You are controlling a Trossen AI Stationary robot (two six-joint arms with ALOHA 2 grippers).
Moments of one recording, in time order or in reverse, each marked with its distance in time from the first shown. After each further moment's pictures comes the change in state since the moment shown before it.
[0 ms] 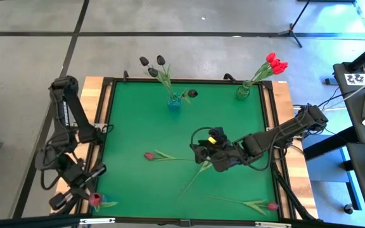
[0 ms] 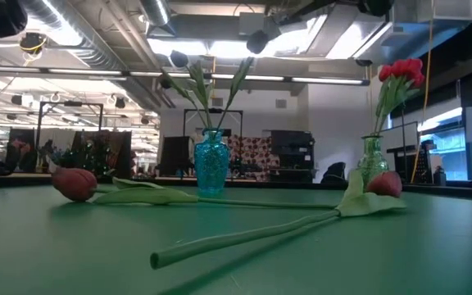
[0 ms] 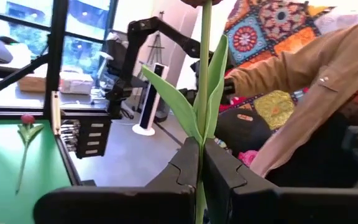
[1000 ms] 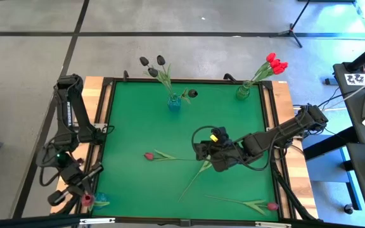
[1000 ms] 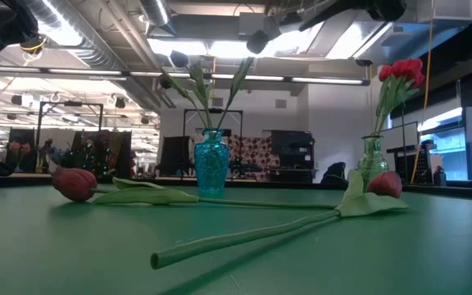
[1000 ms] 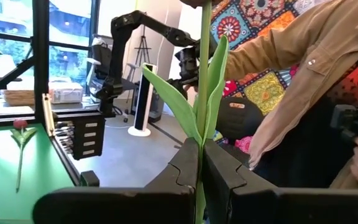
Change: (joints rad) left arm -0.113 -0.069 -0.170 0.121 -0.053 0.107; right arm -0.008 0.001 0.000 -0.085 -0.011 0.157
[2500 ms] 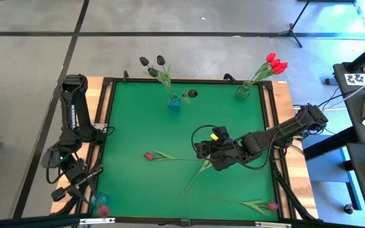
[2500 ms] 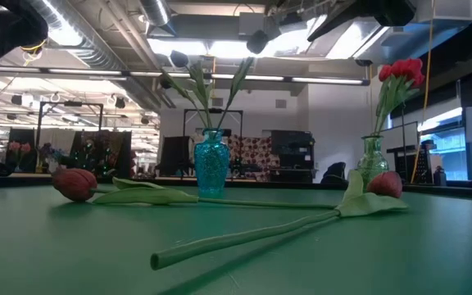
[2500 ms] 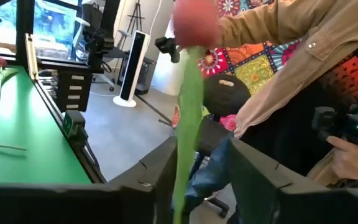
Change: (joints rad) left arm -0.129 -0.011 -0.216 0.116 -0.060 -0.195; right arm -0.007 0.000 0.000 -0.074 -0.052 0.069
